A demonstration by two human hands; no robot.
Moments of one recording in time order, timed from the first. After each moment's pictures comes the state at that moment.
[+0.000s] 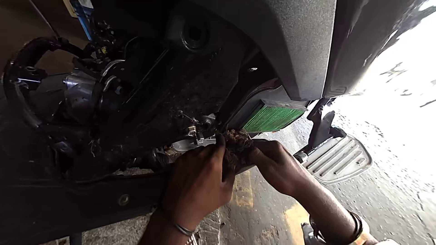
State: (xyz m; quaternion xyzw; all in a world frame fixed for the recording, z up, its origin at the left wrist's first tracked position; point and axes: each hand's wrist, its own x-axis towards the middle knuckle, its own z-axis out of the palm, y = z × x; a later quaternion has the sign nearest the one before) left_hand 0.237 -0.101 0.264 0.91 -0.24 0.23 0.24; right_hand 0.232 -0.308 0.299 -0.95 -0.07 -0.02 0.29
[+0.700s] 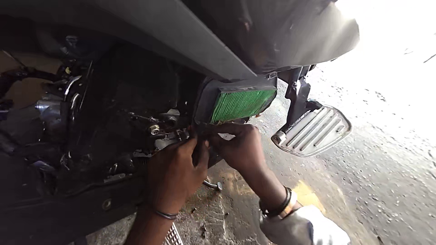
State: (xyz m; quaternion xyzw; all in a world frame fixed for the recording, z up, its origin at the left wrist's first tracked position) left_hand 0.235 -0.110 0.268 0.92 -0.19 0.25 0.23; right_hand 0.224 -0.280 0.279 -0.90 -0.01 -0.23 0.38
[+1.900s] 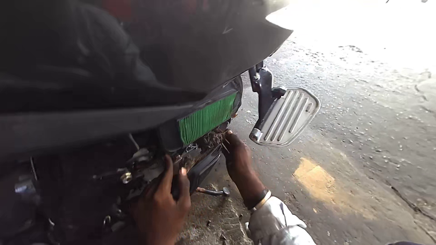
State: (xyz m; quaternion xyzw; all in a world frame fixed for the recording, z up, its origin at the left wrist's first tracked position) left_hand 0.235 -0.103 0.260 0.92 -0.21 0.27 0.19; right_hand 0.244 -0.301 0.200 -0.38 0.28 -0.25 0.84
